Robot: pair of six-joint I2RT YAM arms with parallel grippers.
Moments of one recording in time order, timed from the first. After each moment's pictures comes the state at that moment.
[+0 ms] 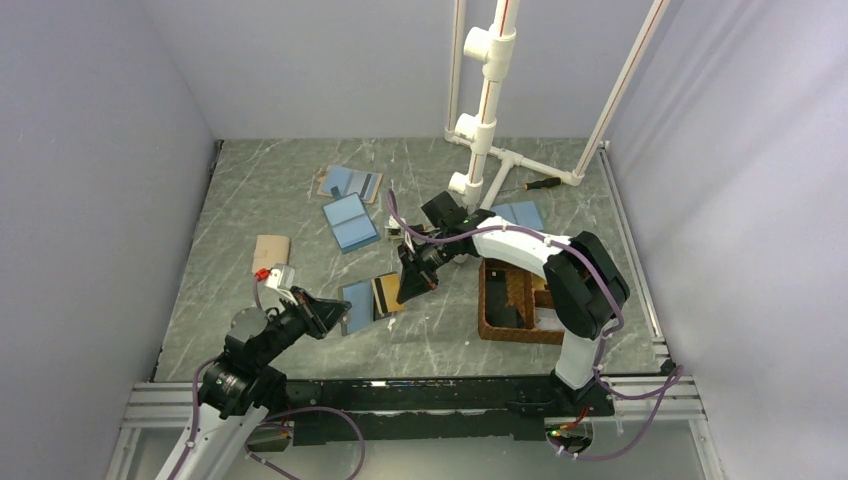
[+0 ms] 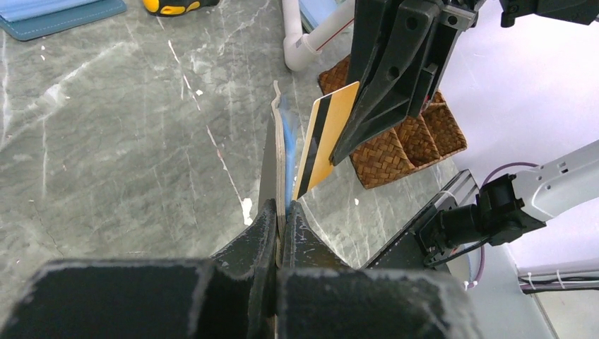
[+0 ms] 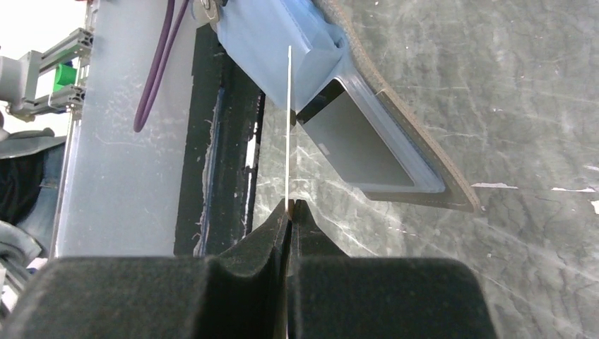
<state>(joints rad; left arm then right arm) -0.44 0.02 0.19 -0.32 0.28 -0.67 0.69 1.81 1.22 -0.48 -1.08 -0.33</state>
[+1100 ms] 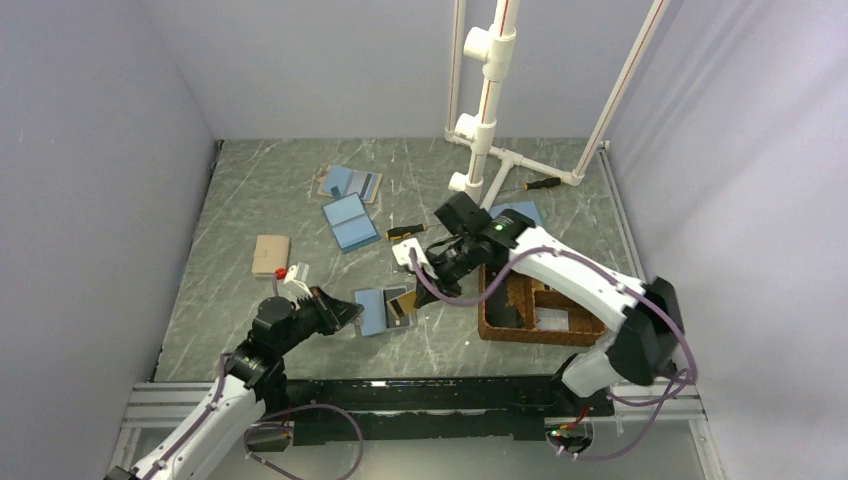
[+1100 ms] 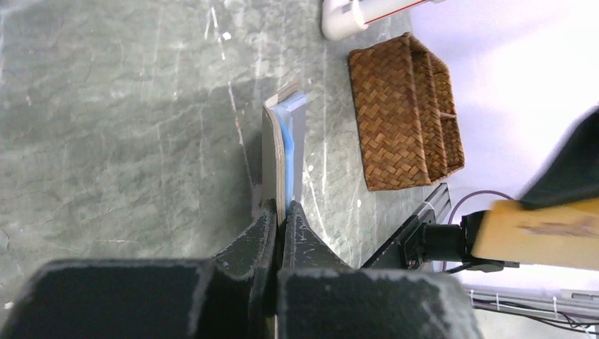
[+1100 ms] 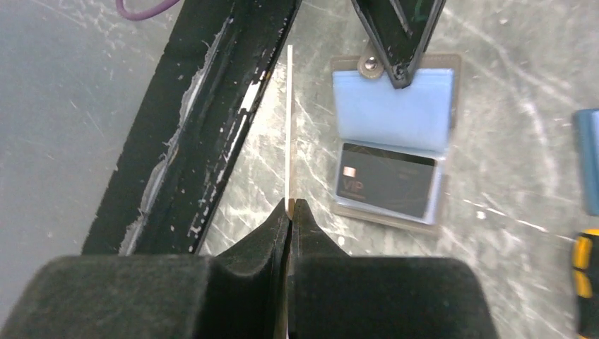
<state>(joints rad) -0.44 0.34 0.03 0.05 0.29 -0.88 0.80 1.53 1.27 -0.84 -0.89 -0.85</state>
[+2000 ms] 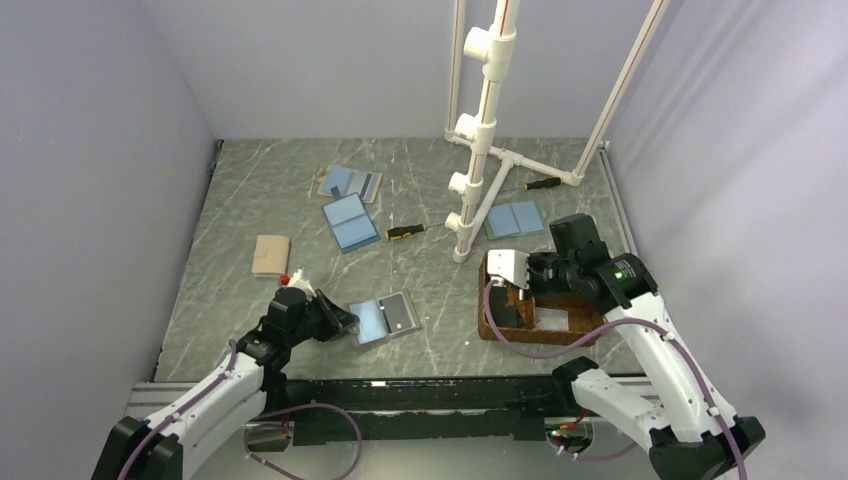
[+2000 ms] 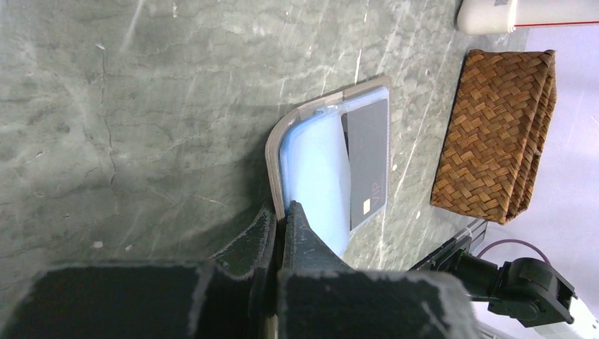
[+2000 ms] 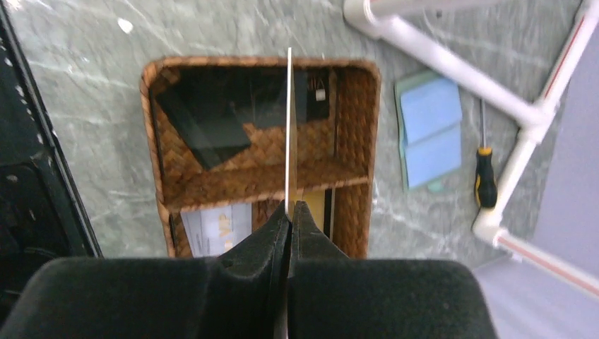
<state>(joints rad) -0.42 0.70 0.07 0.02 0.21 -0.97 0.41 0.90 1.03 -1.08 -0.34 -1.11</state>
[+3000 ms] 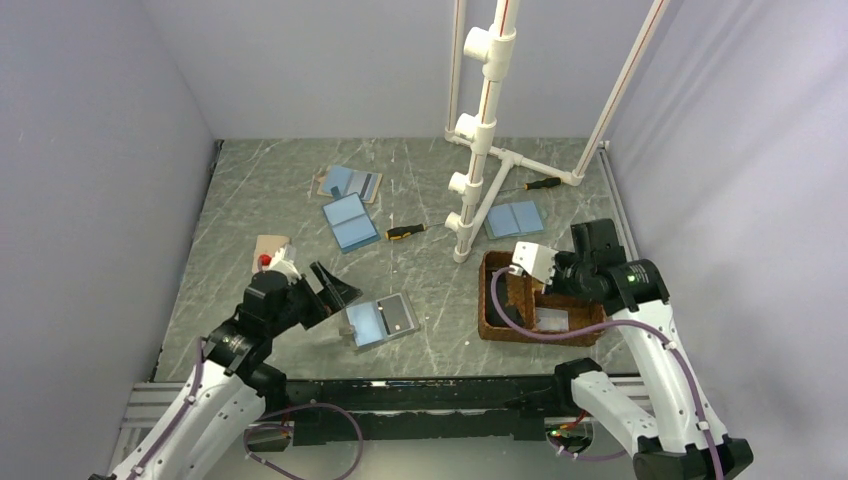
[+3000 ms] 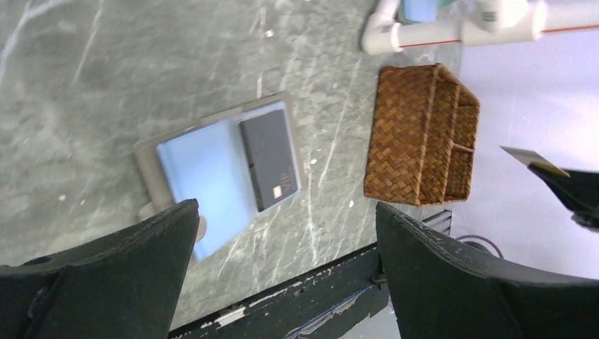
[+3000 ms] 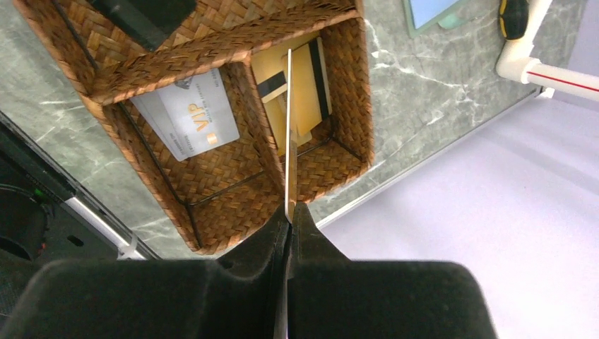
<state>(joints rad) -0.42 0.47 0.39 -0.47 0.17 -0.98 0.21 0.83 0.98 -1.17 -0.03 -1.10</state>
